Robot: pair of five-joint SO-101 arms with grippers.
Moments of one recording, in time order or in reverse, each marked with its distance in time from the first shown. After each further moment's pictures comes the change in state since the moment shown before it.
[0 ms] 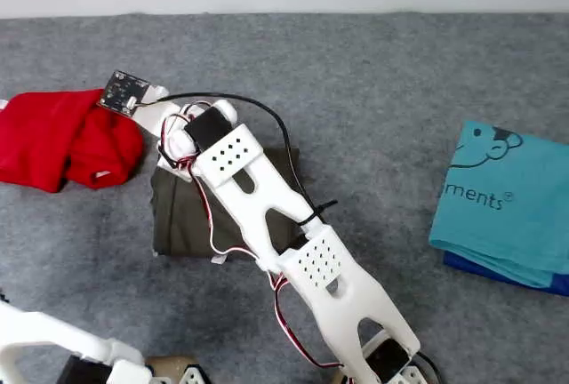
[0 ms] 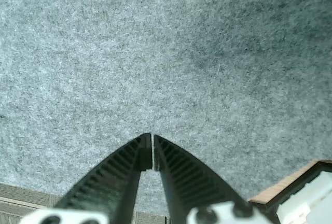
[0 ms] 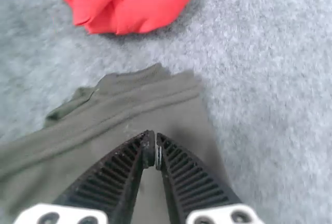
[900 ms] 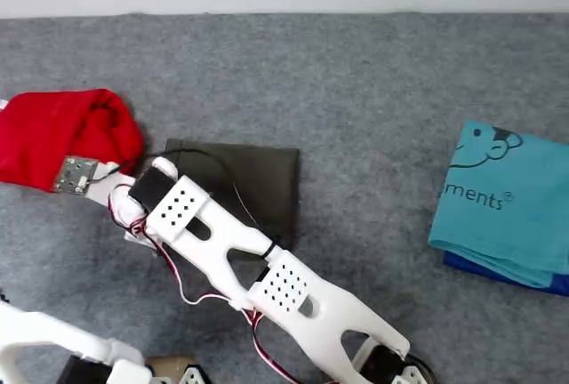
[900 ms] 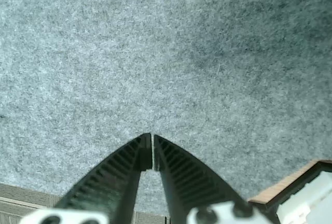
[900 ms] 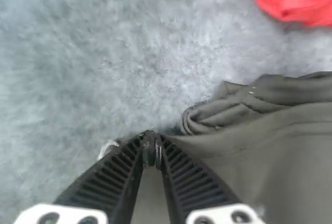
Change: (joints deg) left arm 0.0 0.0 0.0 0.0 0.0; right arm -13.4 8.3 -3.0 6.5 -4.3
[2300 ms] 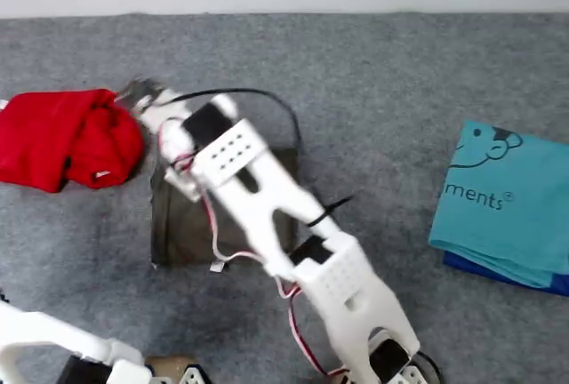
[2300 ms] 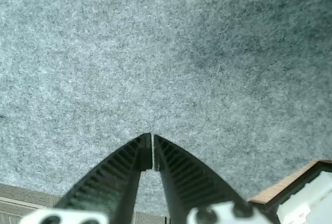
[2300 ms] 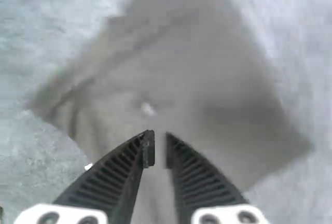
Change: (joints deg) left arm 0.0 0.0 0.0 0.0 0.0; right arm 14.5 -25.5 26.9 3.0 -13.6
